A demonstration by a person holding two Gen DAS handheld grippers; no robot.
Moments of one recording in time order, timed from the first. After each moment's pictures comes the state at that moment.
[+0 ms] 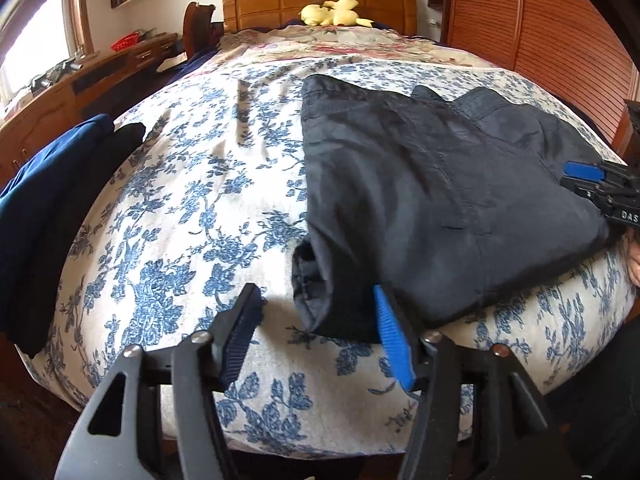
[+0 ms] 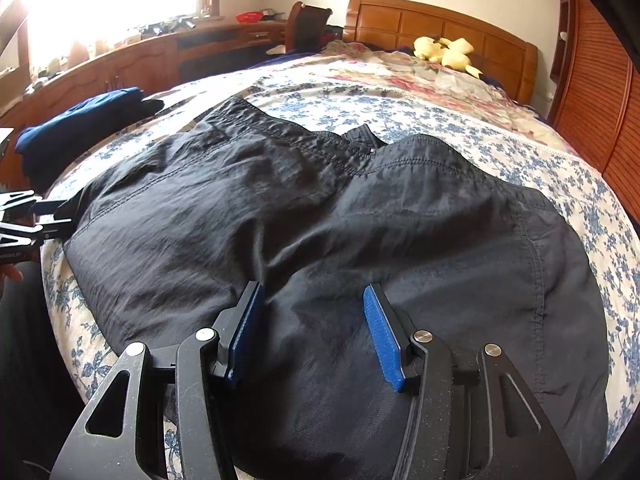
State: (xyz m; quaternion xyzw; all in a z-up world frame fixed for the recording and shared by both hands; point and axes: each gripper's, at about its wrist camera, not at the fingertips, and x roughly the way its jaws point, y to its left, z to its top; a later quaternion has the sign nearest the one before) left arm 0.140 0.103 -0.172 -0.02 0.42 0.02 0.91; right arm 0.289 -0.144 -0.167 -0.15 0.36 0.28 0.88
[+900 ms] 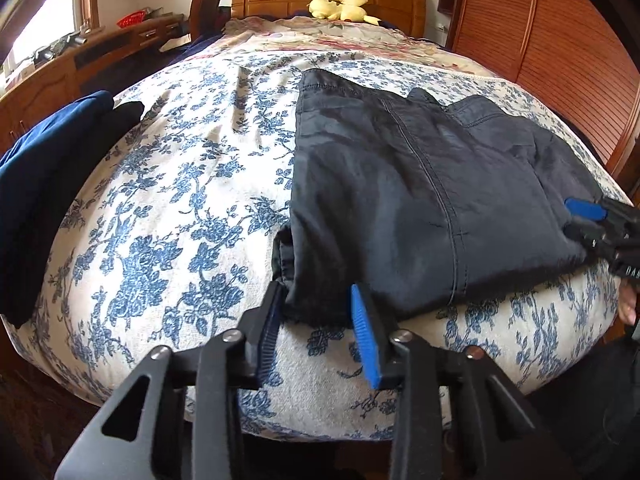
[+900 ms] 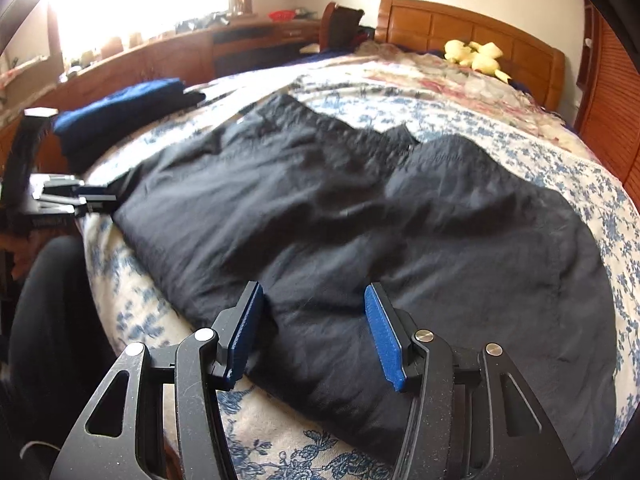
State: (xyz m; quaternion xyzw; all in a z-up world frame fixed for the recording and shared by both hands) left arm 0.133 0.098 -0.166 -0.06 0.43 0.02 0.90; right arm 0.257 -0.144 -0.166 -0.16 0.36 0.34 0.85
